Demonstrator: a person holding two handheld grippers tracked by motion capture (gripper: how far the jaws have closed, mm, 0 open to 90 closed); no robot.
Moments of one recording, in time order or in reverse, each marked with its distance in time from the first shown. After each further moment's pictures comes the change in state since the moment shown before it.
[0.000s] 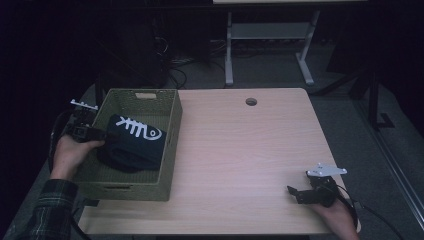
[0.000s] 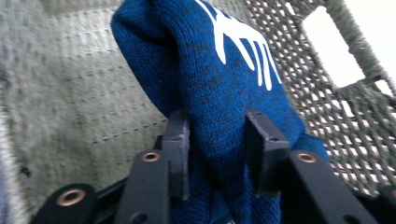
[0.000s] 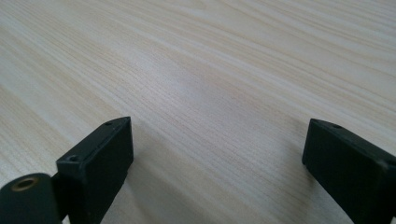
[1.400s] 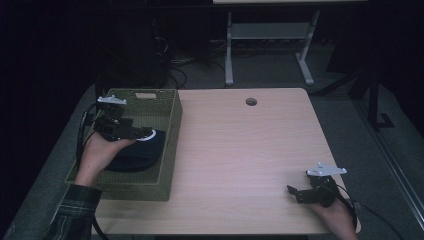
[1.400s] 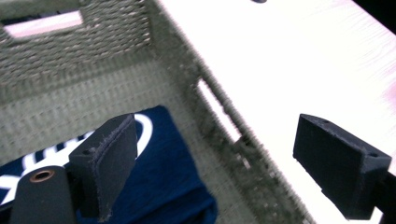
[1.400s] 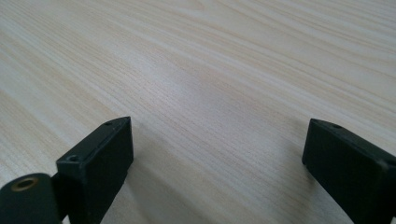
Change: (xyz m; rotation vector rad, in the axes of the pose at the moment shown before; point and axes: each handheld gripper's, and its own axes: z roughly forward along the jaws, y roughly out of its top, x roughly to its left) left arm -0.108 0.024 0.000 -0.181 -0.048 0.153; right arm 0.000 0.001 0.001 0.001 -0.005 0.005
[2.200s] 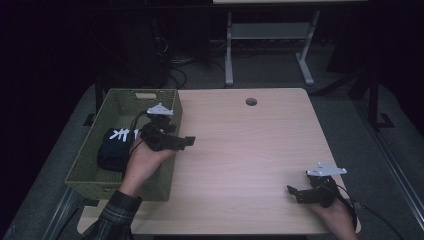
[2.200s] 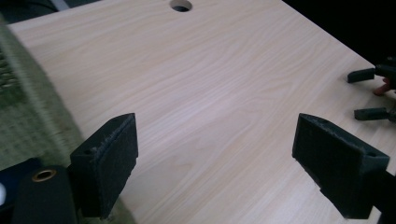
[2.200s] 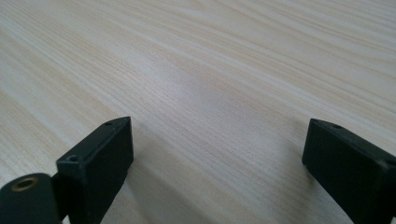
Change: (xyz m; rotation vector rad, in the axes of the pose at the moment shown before) left arm -0.091 0.007 0.059 -0.028 -0.136 0.095; right arm 0.000 0.000 0.000 0.000 0.000 0.001
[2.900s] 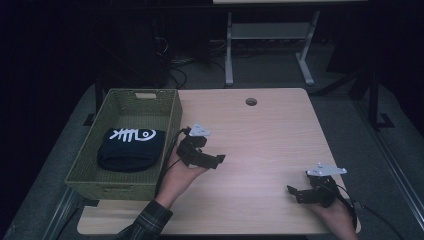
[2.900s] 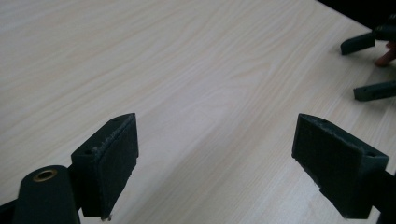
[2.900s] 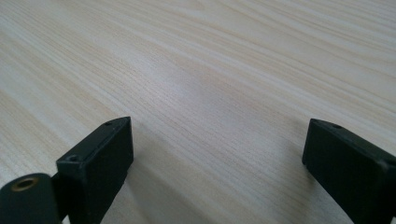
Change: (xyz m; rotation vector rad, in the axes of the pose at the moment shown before) left arm -0.054 -0.025 0.077 0.022 -0.031 0.105; right arm 0.000 0.000 0.000 -0.002 -0.001 -0.004
